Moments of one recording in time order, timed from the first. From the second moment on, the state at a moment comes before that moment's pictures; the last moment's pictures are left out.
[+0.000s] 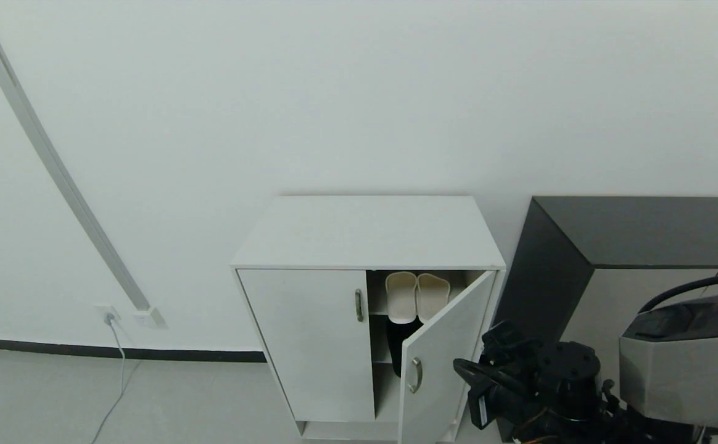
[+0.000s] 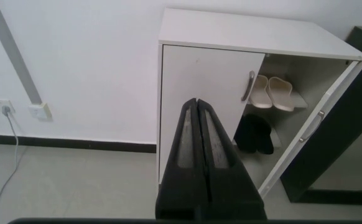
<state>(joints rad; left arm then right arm) 0.00 0.00 0.00 0.00 0.02 -0.08 0.67 2.22 -0.34 -1.57 -0.04 0.06</state>
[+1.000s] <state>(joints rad) 0.00 0.00 0.00 0.00 0.02 -0.08 0.64 2.34 -0.71 -1.29 -0.05 0.05</state>
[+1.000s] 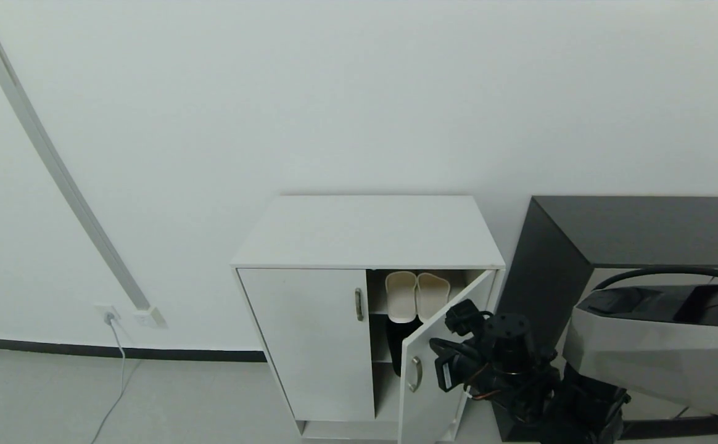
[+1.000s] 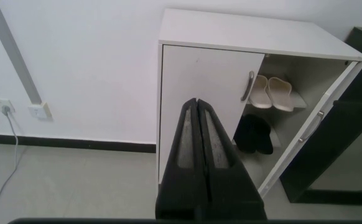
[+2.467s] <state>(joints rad) 0.00 0.00 0.00 0.00 0.02 -0.08 0.61 2.41 -1.14 -0.93 -0.07 0.04</state>
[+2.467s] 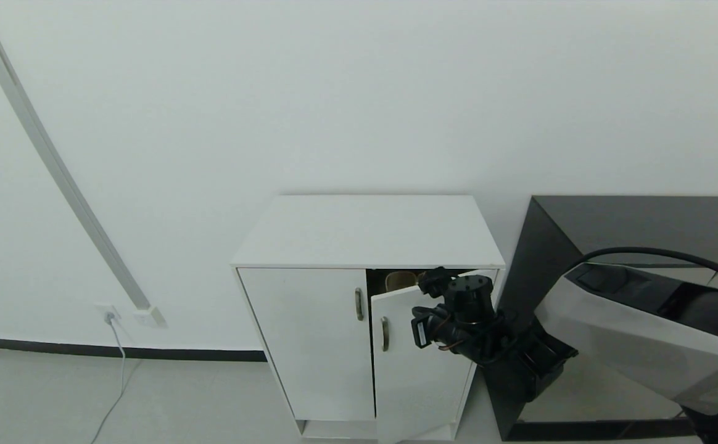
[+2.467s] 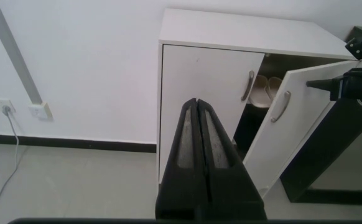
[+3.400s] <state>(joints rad) 0.00 0.00 0.00 0.00 0.02 -0.08 0.56 2.46 -1.32 -0.80 -0.07 0.04</state>
